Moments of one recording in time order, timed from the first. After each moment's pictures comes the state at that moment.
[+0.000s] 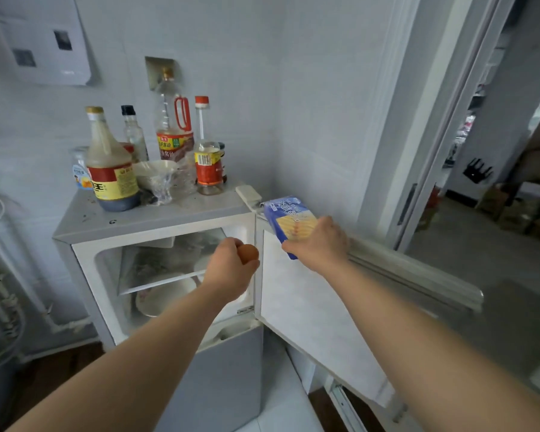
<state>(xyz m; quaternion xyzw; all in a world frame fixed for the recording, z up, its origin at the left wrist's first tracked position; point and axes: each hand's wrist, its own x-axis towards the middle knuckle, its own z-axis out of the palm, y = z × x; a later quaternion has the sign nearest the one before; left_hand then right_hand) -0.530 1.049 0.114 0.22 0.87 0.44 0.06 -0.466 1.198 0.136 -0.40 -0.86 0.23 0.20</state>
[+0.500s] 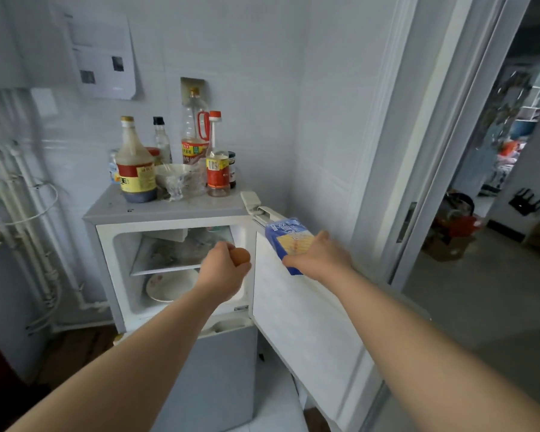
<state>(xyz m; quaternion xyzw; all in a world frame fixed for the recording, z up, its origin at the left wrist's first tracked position) -0.458 1.060 0.125 0.14 0.89 0.44 0.01 -0.401 1.230 0.149 -0.33 -0.92 0.21 0.09</state>
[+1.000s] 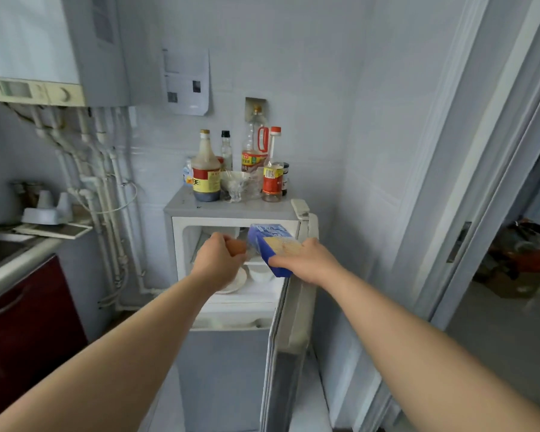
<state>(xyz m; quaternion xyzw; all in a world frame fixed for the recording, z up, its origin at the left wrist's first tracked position) -0.433 0.961 0.148 0.07 0.89 0.45 -0.07 -0.399 1.129 0.160 -0.20 -0.92 0.33 0.04</state>
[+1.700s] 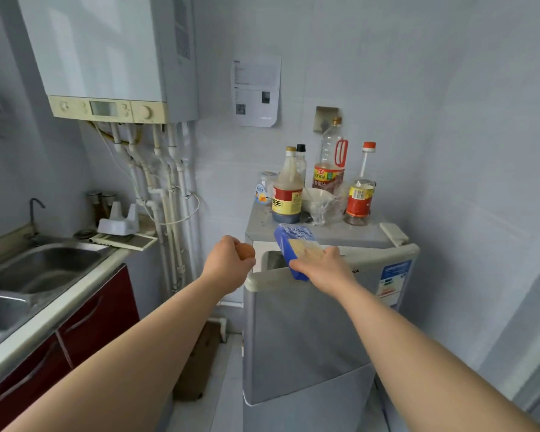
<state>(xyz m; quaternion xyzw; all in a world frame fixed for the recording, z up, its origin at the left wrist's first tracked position) -0.555 0.795 0.168 0.02 0.91 0.41 -0.07 -0.552 0.989 0.146 -0.18 -0.89 0.42 0.05</state>
